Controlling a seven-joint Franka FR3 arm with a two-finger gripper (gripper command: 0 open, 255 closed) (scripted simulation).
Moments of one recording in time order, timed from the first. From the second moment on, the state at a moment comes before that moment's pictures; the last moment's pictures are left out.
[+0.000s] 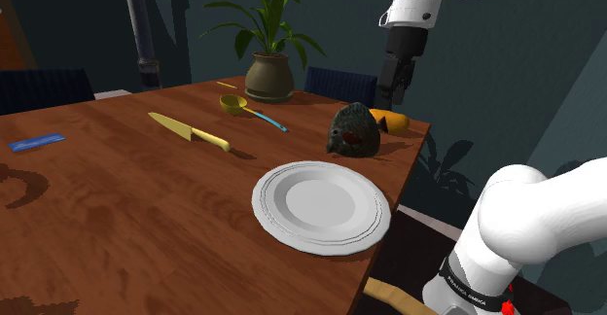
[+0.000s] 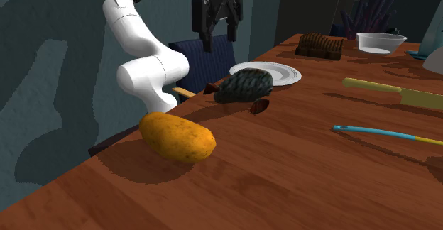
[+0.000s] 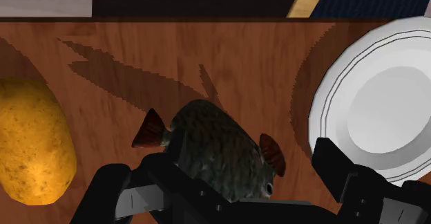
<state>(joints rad) 0.02 -0.80 -0.01 -2.29 0.08 1.44 -0.09</state>
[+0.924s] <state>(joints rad) -0.04 -0.66 -0.26 -2.30 -0.11 1.59 -0.39</state>
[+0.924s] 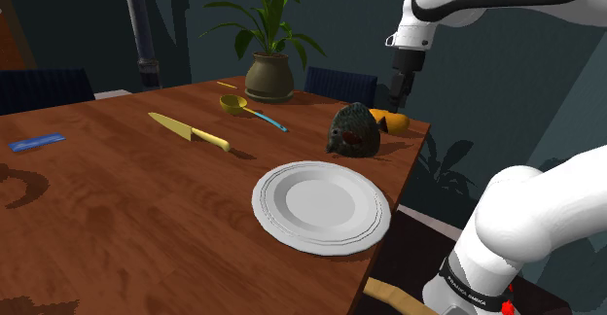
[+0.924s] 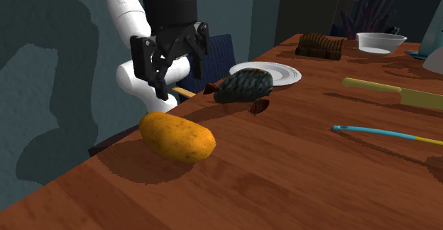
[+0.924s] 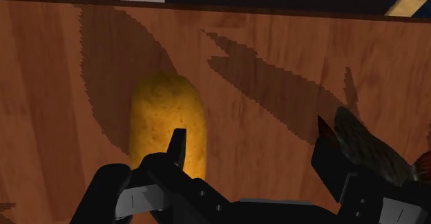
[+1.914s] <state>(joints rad) -0.06 -0.56 -0.37 -2.37 -0.17 1.77 -0.51</state>
